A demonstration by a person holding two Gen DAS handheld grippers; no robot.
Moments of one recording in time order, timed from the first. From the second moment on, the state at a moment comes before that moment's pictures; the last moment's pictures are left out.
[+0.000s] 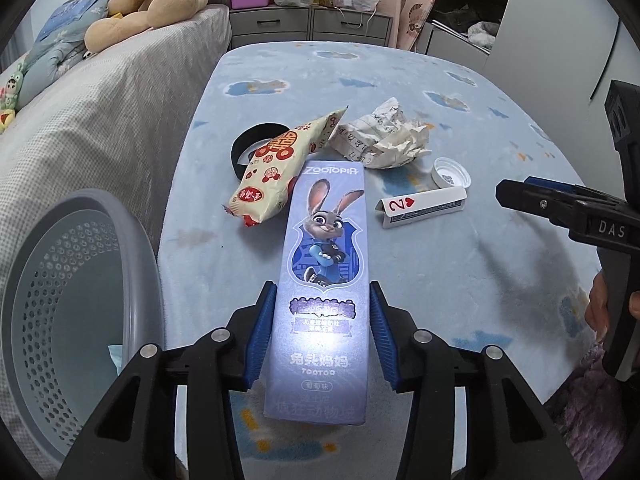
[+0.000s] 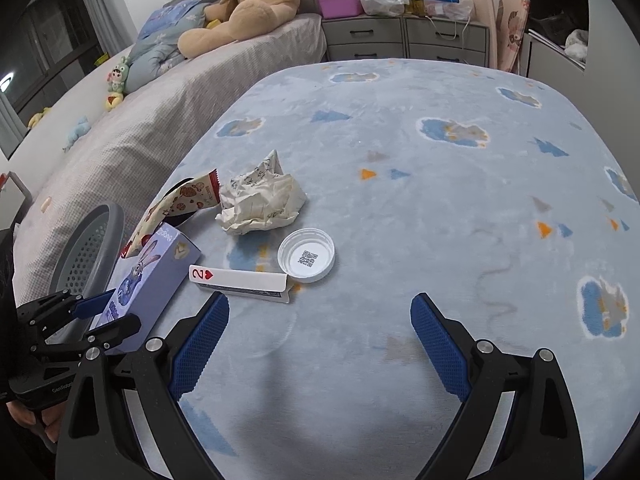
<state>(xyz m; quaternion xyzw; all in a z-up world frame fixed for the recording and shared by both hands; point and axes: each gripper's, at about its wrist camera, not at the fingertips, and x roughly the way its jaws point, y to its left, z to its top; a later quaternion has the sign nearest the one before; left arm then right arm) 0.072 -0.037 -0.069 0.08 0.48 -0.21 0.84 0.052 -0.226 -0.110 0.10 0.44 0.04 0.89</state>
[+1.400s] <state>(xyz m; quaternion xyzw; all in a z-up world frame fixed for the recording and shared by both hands) 0.053 -0.026 -0.034 0.09 0.40 -0.18 0.90 0.092 -0.210 -0.126 0.08 0.45 -0.01 0.89</state>
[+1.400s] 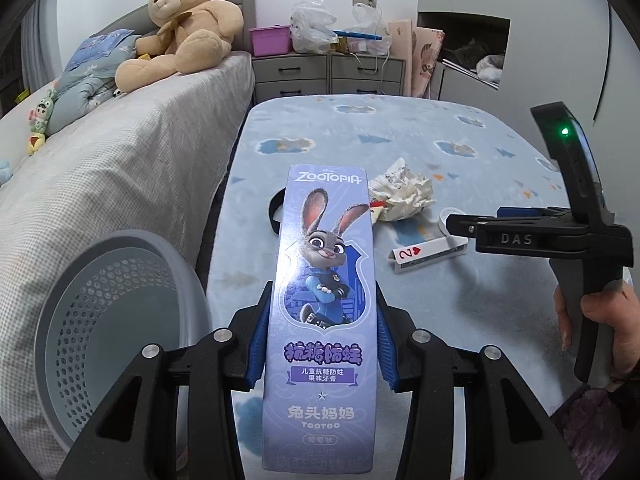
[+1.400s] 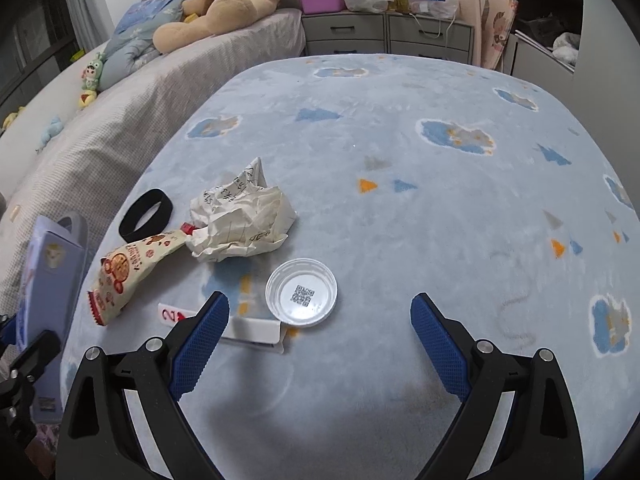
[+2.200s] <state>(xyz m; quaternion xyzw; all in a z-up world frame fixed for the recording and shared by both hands) 0.059 0.002 -0.037 0.07 0.40 -0.15 0.90 0.097 -0.200 -0.127 0.05 0.45 -0.04 0.89</state>
